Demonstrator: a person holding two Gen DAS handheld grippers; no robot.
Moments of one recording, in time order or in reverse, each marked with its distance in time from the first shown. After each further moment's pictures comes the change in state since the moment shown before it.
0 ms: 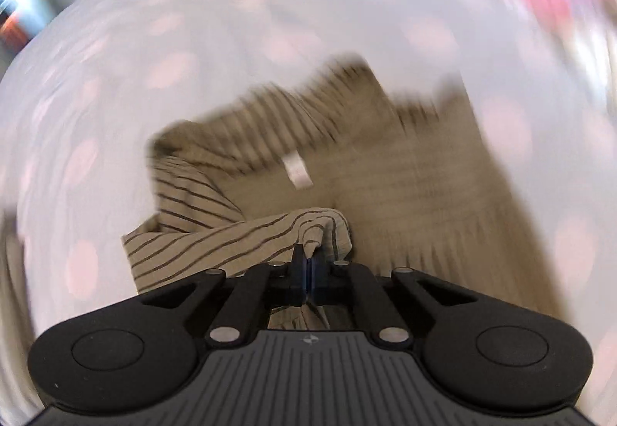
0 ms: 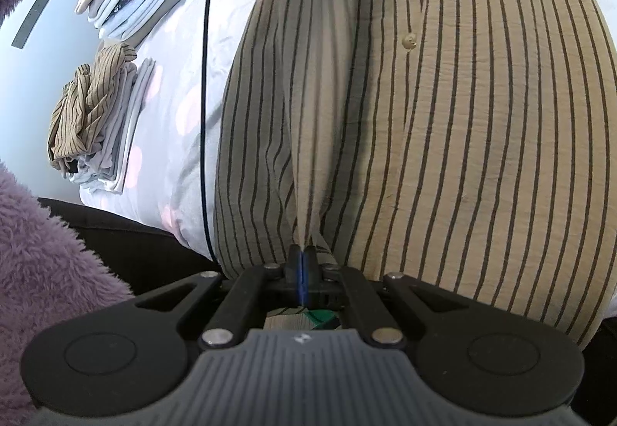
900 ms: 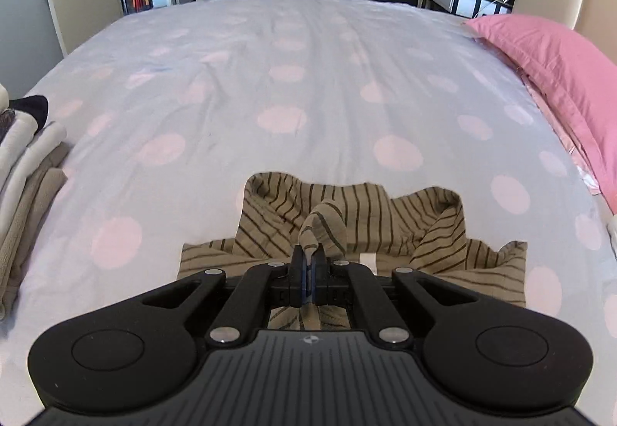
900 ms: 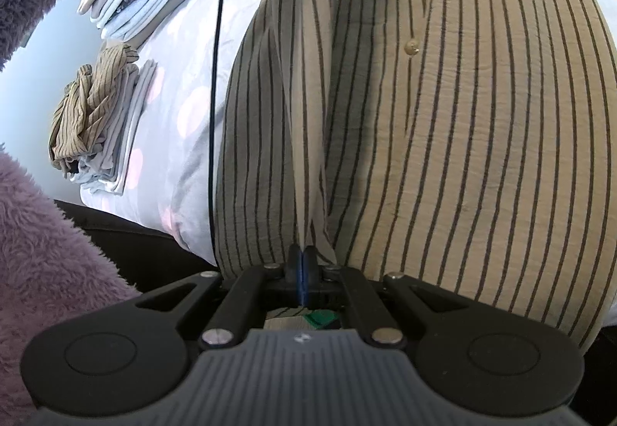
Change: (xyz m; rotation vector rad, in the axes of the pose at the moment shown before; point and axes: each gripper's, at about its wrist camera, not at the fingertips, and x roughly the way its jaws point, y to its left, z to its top) left arm -0.003 0.023 -0.010 -0.246 -0.212 0.090; right arm 0.005 0.006 0.002 -0.004 -0.010 0.000
